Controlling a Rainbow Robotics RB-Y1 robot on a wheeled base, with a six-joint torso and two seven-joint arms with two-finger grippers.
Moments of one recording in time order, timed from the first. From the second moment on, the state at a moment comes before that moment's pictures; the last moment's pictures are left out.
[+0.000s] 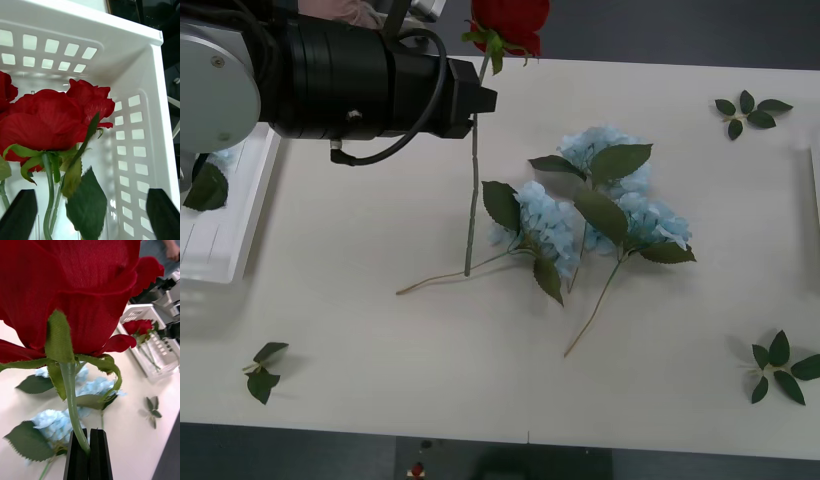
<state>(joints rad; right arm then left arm) -0.55 -0.94 -0.24 -0.78 -0.57 0.78 1.87 -0.68 0.62 -0.23 -2.00 1.18 1.14 -1.36</state>
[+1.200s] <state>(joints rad) -0.55 -0.84 -0.50 -1.16 -1.73 1.86 2.08 -0.93 0.13 -0.46 -1.53 0.72 0.61 -1.36</state>
